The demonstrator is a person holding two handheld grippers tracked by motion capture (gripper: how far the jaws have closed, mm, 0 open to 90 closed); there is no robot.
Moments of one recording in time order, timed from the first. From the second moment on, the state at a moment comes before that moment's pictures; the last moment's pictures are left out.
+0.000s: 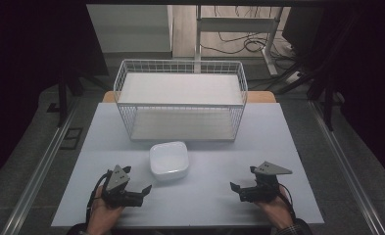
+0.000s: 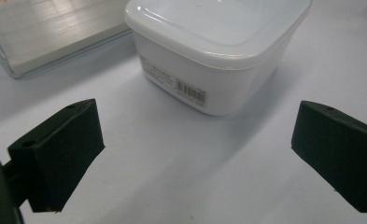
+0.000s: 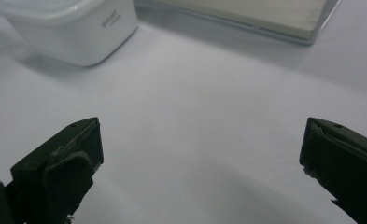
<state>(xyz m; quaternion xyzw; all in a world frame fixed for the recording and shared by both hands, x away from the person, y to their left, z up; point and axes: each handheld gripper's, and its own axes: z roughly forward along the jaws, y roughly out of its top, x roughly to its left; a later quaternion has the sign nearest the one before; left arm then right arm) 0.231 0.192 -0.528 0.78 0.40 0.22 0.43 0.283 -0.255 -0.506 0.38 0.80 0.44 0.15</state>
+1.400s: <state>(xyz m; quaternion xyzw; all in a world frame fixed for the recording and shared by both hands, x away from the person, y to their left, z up) 0.251 0.205 -0.519 0.77 0.43 0.18 0.43 0.299 -0.214 -0.491 0.34 0.84 0.41 0.10</state>
